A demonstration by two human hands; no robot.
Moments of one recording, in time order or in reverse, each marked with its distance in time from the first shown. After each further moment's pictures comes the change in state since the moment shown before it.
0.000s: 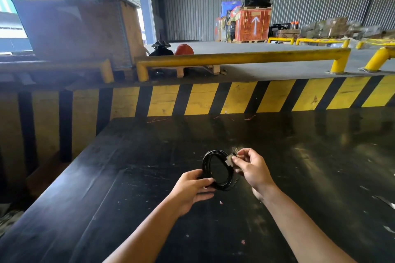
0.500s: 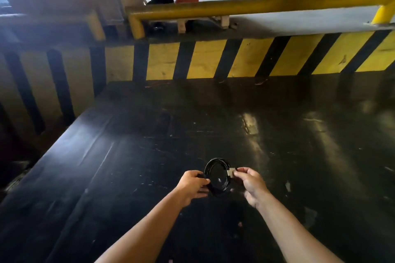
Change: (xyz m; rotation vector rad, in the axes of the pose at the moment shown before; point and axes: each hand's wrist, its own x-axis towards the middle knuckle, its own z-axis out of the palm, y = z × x) left_hand 0.089 -0.087 -0.005 0.184 0.220 -0.323; right_hand 0.048 0.157 -0.016 0.138 0.028 0.672
